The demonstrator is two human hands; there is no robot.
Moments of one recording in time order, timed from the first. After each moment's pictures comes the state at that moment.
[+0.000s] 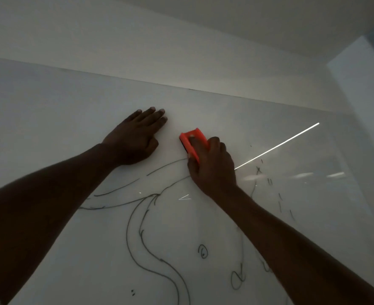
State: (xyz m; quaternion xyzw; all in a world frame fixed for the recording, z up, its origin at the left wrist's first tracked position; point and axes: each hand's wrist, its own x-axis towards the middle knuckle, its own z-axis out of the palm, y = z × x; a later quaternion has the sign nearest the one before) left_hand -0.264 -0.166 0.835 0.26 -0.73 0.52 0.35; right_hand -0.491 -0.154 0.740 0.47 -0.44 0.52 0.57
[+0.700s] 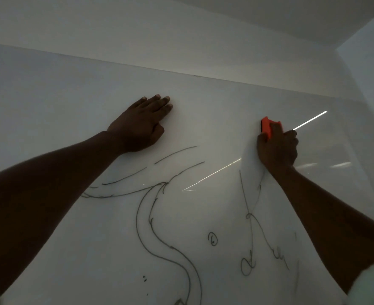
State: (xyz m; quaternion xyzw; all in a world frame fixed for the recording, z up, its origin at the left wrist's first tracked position) left_hand -0.262 -0.166 0.834 0.23 -0.75 0.50 0.36; right_hand -0.623 -0.143 0.762 0.28 -0.58 0.68 0.36
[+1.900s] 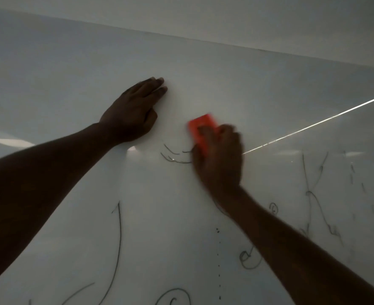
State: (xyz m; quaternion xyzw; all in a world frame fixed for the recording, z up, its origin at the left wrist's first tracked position) left_hand -0.095 -0.159 0.783 0.26 -0.72 0.49 0.43; right_hand -0.315 -0.157 0.674 0.49 -0.39 0.61 0.48
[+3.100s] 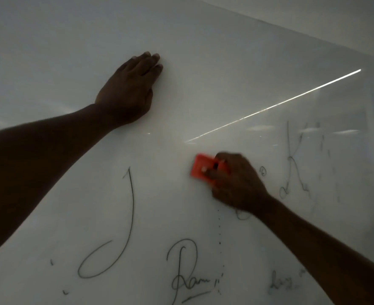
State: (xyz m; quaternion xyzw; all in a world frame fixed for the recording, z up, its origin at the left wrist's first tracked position) left_hand -0.079 -0.174 0.754 0.21 -0.71 0.49 0.45; right_hand -0.381 -0.143 0.571 0.66 -0.30 0.34 0.59
